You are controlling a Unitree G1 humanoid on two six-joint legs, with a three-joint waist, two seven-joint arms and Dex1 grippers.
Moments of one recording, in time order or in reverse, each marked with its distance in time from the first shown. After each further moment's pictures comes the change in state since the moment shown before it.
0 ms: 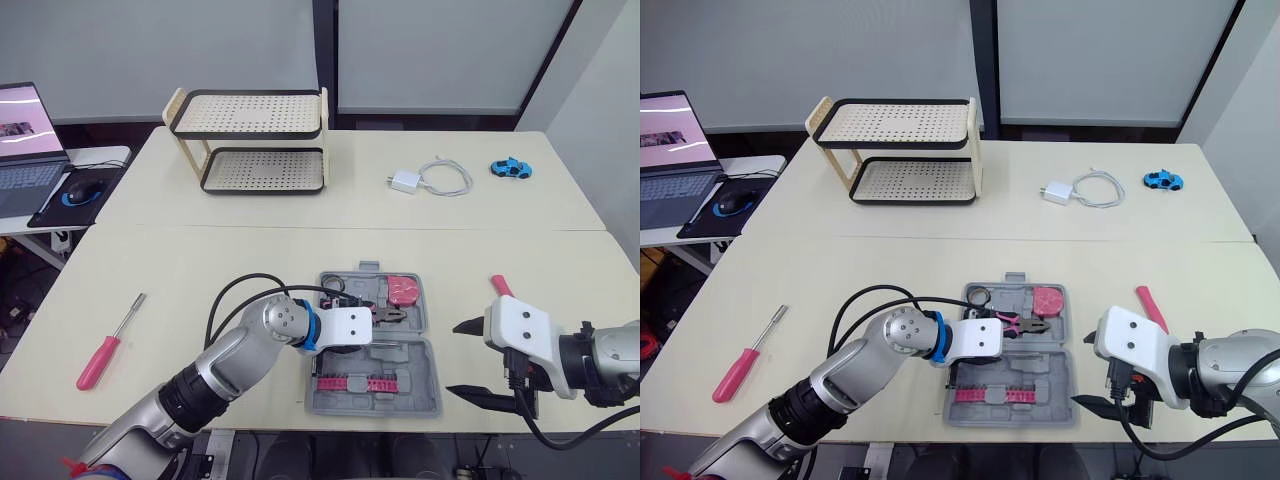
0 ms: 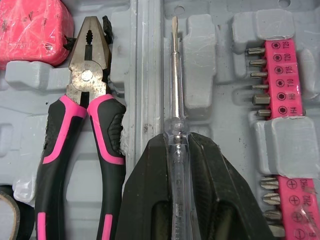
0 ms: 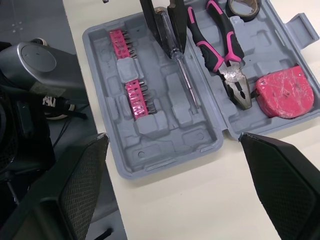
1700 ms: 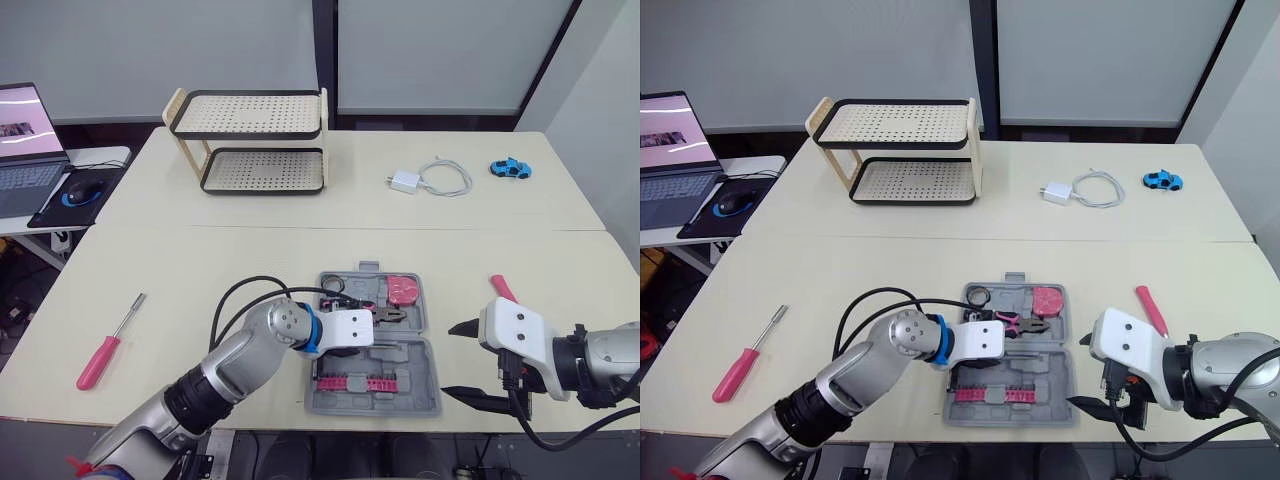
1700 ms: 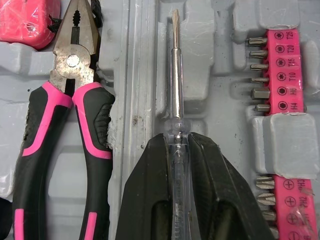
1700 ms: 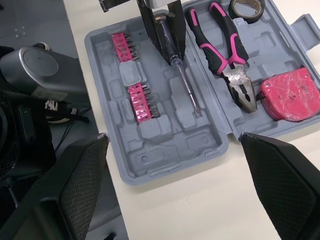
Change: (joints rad) left arm -0.004 -0.022 -0.015 0.006 0.025 0.066 -0.013; right arm -0.011 0.019 0.037 0.000 0.000 0.001 -0.021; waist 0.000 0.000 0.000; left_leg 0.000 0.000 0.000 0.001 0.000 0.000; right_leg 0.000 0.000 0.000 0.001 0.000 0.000
